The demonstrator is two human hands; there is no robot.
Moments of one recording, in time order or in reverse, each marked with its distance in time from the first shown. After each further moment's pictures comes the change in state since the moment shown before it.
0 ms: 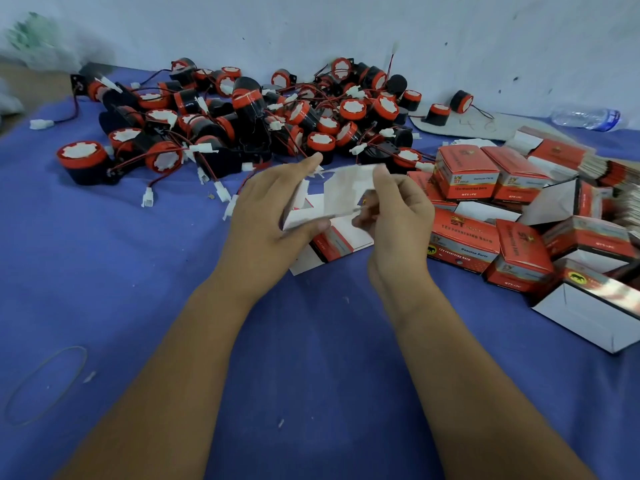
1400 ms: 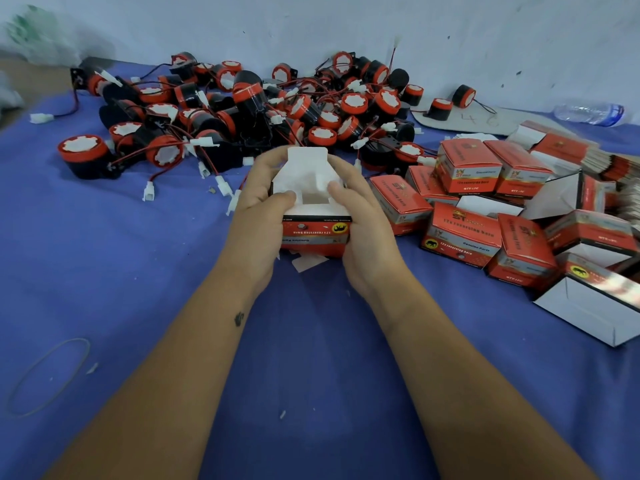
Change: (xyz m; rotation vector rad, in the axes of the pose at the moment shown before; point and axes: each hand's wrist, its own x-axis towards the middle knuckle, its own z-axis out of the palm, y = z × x) left_hand 0.006 0.014 0.004 -0.823 0.128 -0.473; right_hand -0.010 0.018 0.011 0.253 -0.477 0.225
